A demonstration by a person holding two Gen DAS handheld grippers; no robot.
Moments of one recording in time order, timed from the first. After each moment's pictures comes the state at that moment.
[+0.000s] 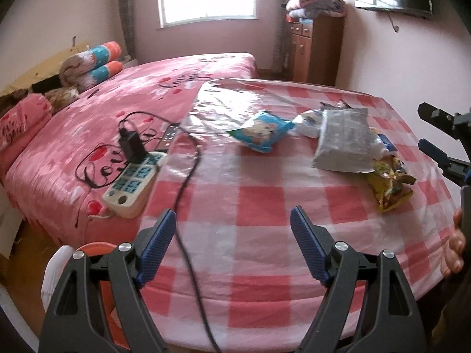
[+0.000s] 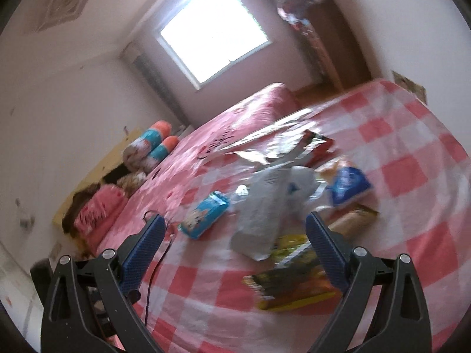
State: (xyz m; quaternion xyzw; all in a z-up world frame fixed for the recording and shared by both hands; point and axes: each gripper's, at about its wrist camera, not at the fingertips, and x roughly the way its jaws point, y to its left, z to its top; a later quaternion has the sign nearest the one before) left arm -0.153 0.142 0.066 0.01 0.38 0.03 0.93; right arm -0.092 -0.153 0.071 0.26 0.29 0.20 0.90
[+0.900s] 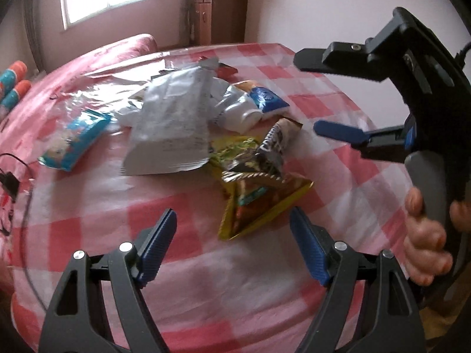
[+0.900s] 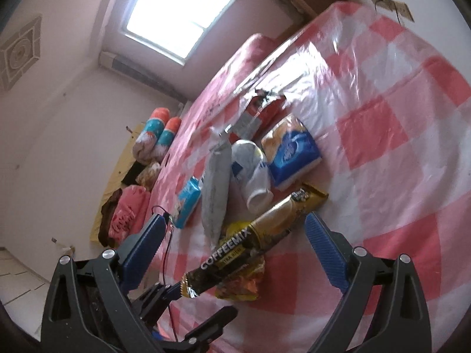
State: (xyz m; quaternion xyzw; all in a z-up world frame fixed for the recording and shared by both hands) left arm -0.094 -0.022 0.020 0.05 0.44 -0.18 0.88; right arm -0.044 -0.227 0.018 0.37 0.40 0.25 0.80
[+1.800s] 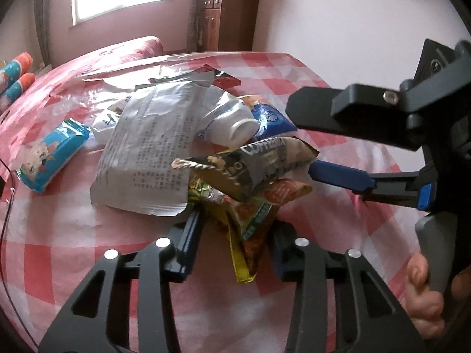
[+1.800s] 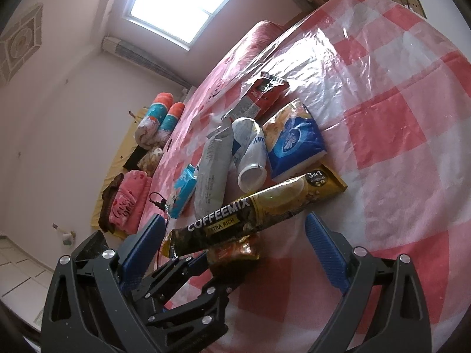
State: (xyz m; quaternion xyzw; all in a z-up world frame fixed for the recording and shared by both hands) left arm -0.060 -0.050 0.011 0.02 0.42 -0.16 0.89; right arm -0.039 -0.224 0.013 0.35 0.42 0.27 0.79
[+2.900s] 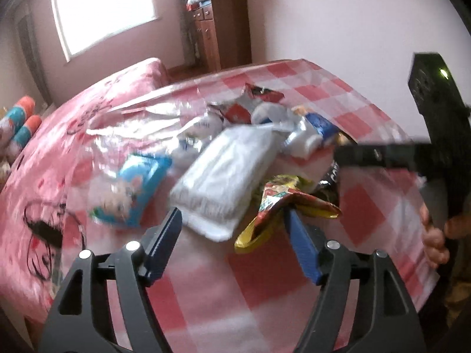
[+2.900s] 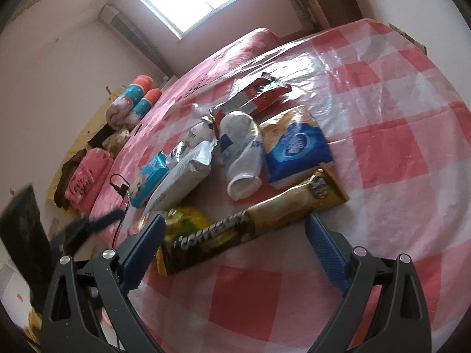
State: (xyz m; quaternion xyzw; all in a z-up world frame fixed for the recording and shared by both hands) left arm -0.057 0.032 0.051 0.13 0.39 -0.17 0.89; right arm -0.043 -0.192 0.023 0.22 0.42 0.22 0.85
